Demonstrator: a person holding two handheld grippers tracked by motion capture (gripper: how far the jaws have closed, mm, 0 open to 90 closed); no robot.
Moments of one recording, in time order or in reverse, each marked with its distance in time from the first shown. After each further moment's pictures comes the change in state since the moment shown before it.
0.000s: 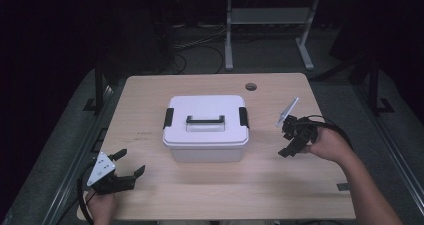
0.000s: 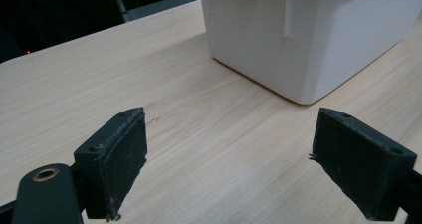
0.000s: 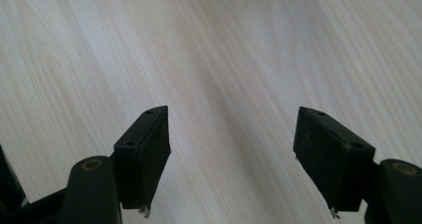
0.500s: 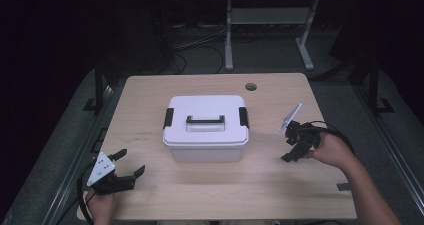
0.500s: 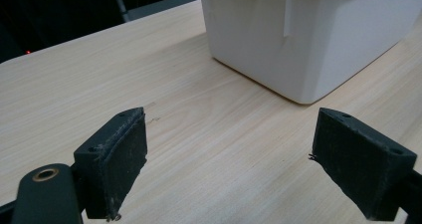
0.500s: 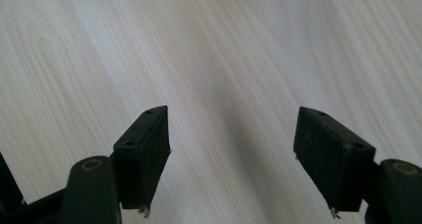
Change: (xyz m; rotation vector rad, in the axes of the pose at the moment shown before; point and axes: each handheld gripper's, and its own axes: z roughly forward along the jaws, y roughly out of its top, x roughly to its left) left arm 0.000 0.000 0.000 -0.001 0.000 -0.001; right arm 0.001 -0.016 0.012 0.006 0.020 0.022
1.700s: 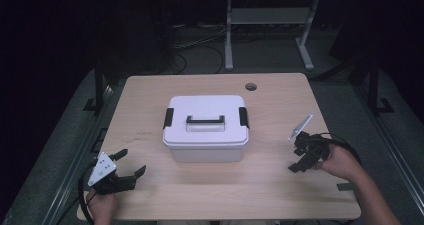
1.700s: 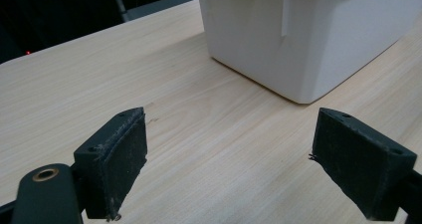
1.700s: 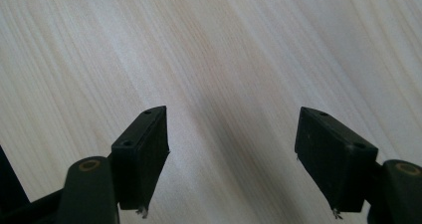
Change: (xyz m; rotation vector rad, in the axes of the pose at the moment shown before) left arm -0.002 0.001 0.001 0.003 0.000 0.005; right arm 0.003 -0.038 0.016 -0.015 0.034 0.058
